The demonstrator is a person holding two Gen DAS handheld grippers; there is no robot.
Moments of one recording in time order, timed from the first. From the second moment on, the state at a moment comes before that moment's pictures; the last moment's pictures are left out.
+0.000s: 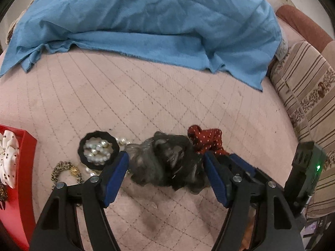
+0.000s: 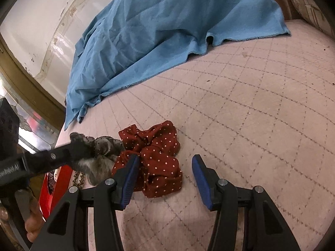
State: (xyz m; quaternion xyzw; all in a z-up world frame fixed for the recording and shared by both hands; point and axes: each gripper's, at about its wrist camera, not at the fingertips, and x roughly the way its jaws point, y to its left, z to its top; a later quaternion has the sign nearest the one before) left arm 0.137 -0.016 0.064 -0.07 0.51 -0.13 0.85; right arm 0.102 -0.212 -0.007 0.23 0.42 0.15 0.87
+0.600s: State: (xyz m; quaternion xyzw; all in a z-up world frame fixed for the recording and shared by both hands) left arm 0.072 -0.028 0.113 -0.02 0.47 -0.13 0.87; right arm 0.089 -0.216 -0.001 0.26 0.41 0.16 0.86
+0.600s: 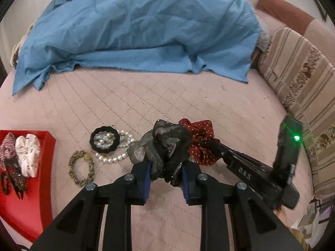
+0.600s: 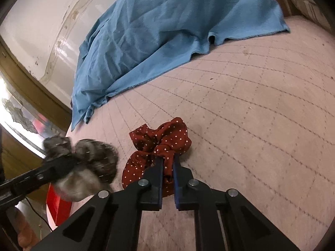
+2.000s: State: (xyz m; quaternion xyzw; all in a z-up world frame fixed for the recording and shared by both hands) left arm -0.117 0.142 0.162 -0.07 0.39 -0.01 0.92; right arm -0.089 -0.132 0.088 0.19 0.41 0.21 0.87
